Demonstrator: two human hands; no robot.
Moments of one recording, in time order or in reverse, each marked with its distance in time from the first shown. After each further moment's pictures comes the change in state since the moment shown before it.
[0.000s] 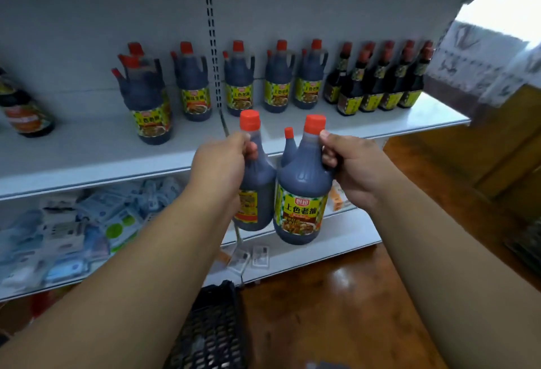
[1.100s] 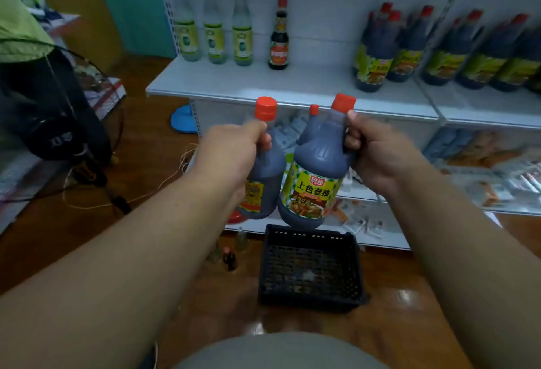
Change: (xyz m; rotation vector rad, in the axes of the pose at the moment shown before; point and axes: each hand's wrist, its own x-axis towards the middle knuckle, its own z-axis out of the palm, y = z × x) left_hand -0.117 0.002 -0.488 0.060 0.294 0.118; right_hand -0.194 0.128 0.405 0.148 -0.352 0.110
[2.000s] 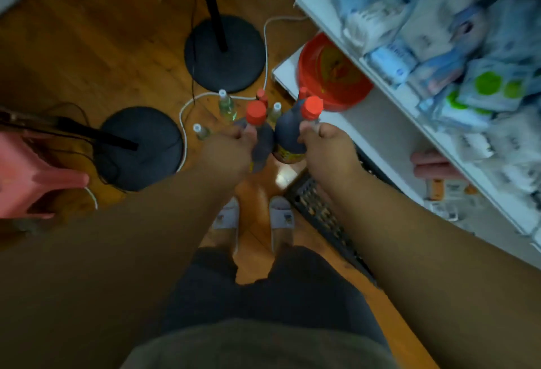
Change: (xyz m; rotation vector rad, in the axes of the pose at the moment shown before) left_hand 0.071 -0.331 -0.107 0.311 0.379 -0.662; right_hand 0.094 0.374 0.073 -0.896 -0.343 0.463
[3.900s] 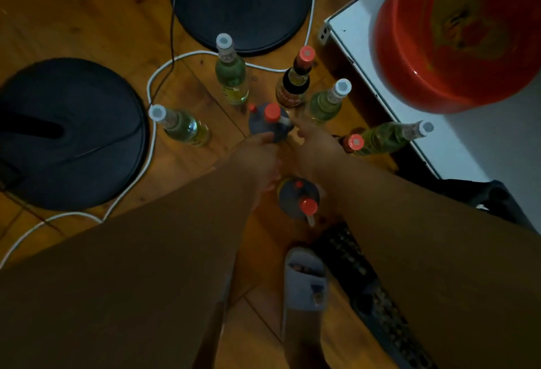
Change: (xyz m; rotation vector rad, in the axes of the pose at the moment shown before) left_hand 0.369 -0.239 0.161 -0.417 -0.159 -0.382; right_hand 0.333 0.222 0.210 -0.711 -0.520 -0.155
